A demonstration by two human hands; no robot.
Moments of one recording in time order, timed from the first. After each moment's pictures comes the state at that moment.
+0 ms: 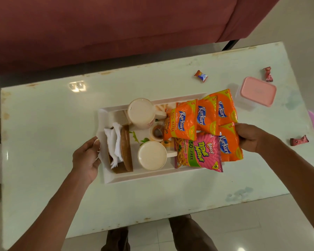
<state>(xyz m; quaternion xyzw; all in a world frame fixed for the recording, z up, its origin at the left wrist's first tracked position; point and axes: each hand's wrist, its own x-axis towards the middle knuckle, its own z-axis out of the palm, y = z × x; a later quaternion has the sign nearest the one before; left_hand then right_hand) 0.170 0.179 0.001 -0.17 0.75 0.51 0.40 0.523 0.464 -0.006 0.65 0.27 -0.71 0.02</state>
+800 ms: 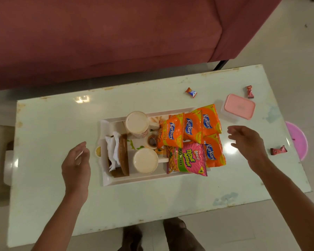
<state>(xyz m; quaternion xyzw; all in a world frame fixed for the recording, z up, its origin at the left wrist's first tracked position) 0.204 0.163 0.075 0.02 0.85 0.48 0.23 0.541 0.439 0.077 0.70 0.53 -0.46 -0.12</state>
